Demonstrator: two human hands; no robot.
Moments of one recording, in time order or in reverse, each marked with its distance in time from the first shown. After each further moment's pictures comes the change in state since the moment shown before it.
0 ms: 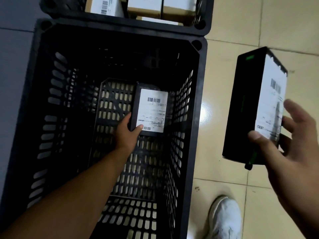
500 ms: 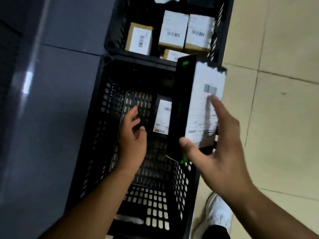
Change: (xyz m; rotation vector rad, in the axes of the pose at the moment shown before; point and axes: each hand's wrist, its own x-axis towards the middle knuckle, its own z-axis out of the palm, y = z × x) left_hand -0.105 0.120 -0.111 -0.215 0.132 0.174; right_hand -0.041 -0.133 0.073 -0.155 -0.289 -0.214
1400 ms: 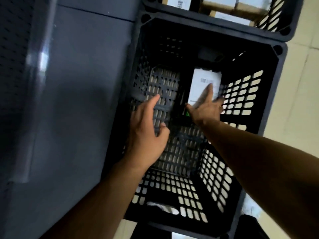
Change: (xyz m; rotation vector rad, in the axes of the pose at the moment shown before) left_hand -0.001 -0.039 -0.079 0.428 -0.134 0.163; right_hand 0.108 0.133 0.198 -0.531 -0.112 0.520
